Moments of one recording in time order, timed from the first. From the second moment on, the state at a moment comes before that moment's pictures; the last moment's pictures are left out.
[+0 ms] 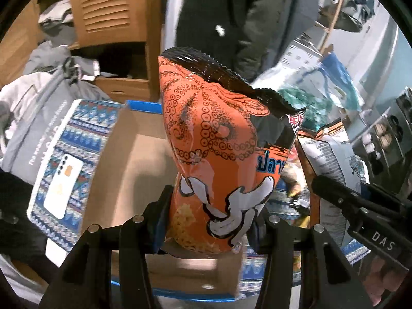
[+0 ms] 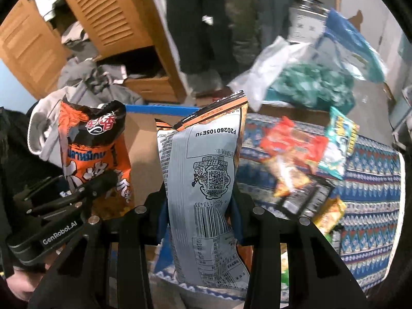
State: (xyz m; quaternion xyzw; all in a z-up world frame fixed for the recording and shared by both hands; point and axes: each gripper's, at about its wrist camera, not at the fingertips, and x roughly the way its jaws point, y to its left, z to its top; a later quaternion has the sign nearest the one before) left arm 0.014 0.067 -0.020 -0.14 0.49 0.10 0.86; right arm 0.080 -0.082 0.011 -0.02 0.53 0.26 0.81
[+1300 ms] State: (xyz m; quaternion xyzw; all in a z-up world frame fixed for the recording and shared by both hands) left arm -0.021 0.153 -0.077 -0.20 0.53 0.18 0.81; right arm 0.071 0.014 -0.031 -0.05 0.57 0.28 0.77
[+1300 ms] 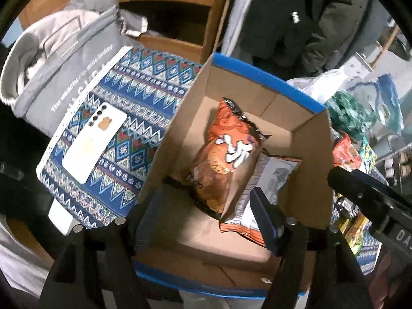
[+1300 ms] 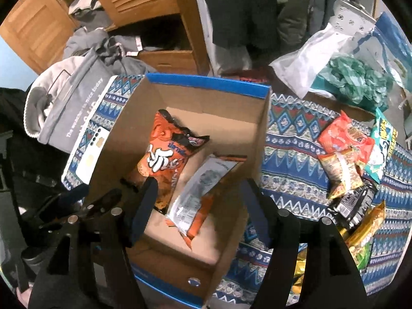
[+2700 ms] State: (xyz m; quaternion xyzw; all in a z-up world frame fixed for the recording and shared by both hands) left arm 0.004 -0.070 -0.069 -0.07 0.53 -0.02 0.85; right arm 0.048 -0.236 -0.063 0.00 0.59 0.10 0.80
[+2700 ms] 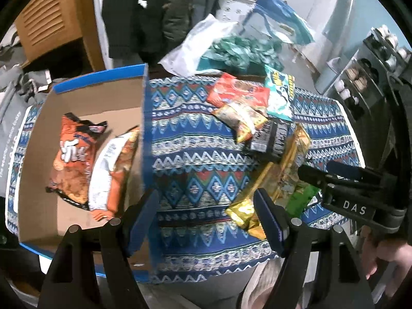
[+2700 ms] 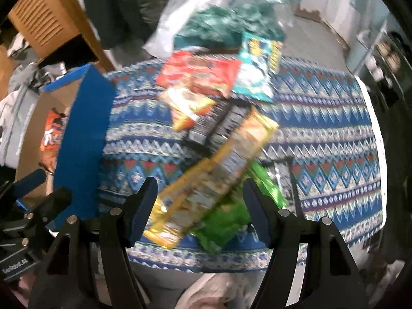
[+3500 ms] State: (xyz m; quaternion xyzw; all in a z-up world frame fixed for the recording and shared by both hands) left arm 0.034 -0.132 -0.118 -0.04 0.57 -0.05 0.82; right arm 0.054 -0.292 -0.140 0.09 0.66 0.04 0.75
